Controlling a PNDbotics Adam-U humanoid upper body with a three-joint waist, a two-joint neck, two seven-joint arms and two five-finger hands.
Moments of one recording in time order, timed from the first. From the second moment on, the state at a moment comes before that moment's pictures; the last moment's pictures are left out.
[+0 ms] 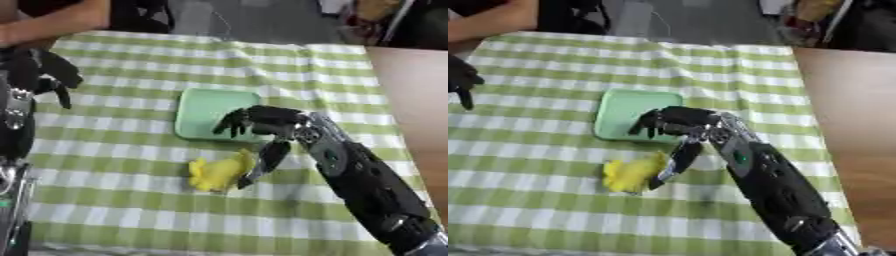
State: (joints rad) left arm -0.17 0.28 0.05 -1.92 -0.18 -0.13 0.03; right arm -0.71 -0.16 0.34 -1.11 0.72 -0.52 0.54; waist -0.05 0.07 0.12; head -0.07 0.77
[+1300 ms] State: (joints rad) left arm -0.18 0.28 0.05 -1.92 -0.17 -0.13 0.03; right arm -0.72 -0.11 0.36 -1.04 0.82 -0.59 0.49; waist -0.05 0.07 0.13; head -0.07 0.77
